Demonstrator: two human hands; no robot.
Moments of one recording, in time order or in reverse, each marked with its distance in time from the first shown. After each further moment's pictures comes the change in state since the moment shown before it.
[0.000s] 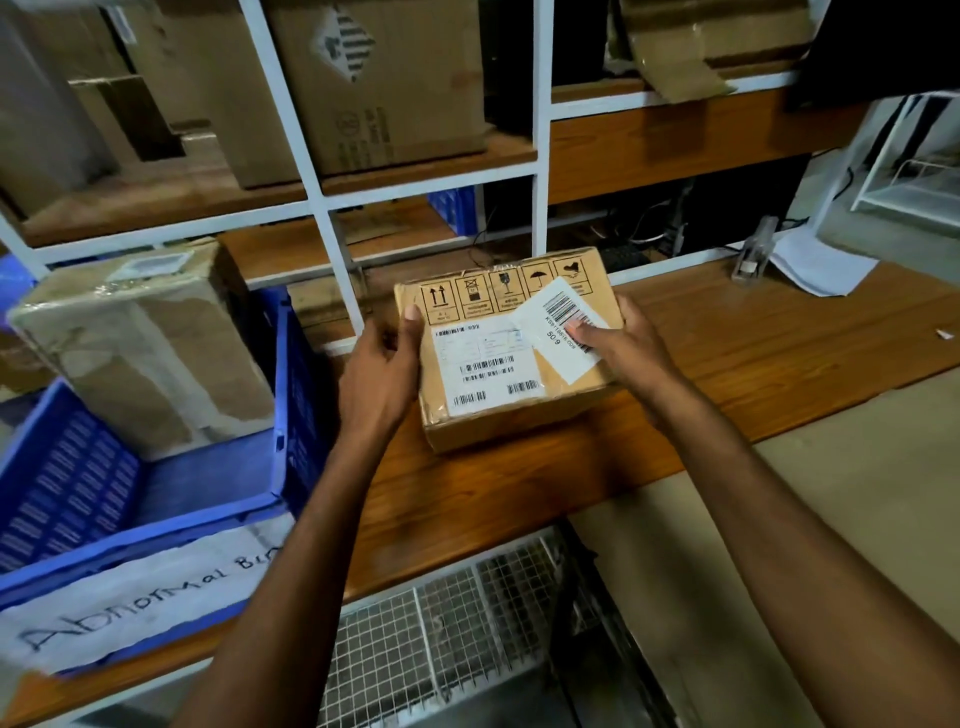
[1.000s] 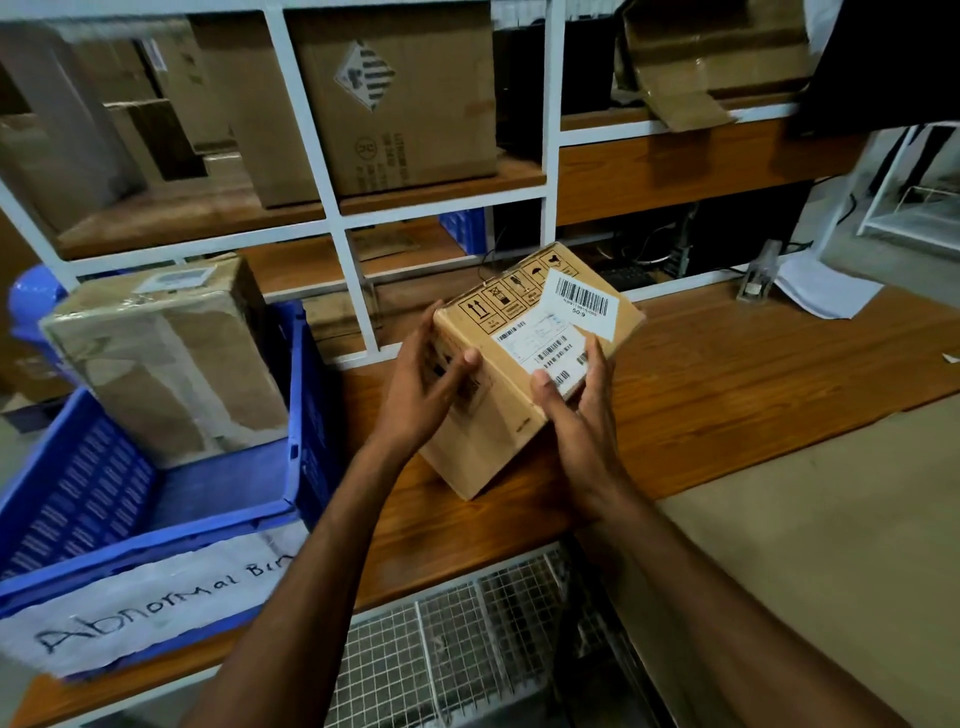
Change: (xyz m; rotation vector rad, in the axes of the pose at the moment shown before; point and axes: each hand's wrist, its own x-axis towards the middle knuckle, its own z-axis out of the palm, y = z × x) left_hand -0.007 0.002 0.008 -0.208 -0.225 0.202; right_hand -0.063 0.023 0.070 0.173 0.079 -0.208
